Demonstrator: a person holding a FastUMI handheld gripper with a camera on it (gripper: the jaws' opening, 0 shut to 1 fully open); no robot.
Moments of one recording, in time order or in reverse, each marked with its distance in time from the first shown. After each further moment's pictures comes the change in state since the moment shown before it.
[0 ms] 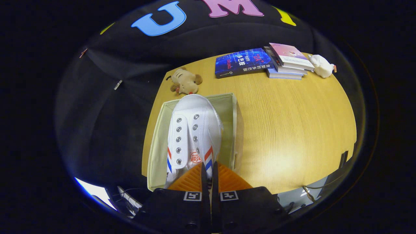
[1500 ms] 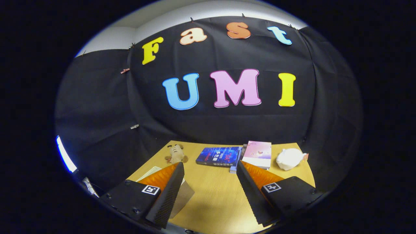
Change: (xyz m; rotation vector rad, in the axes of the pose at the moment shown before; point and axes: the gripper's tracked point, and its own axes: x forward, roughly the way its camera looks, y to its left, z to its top) arm -0.258 -0.125 0.181 -0.356 -0.795 0.098
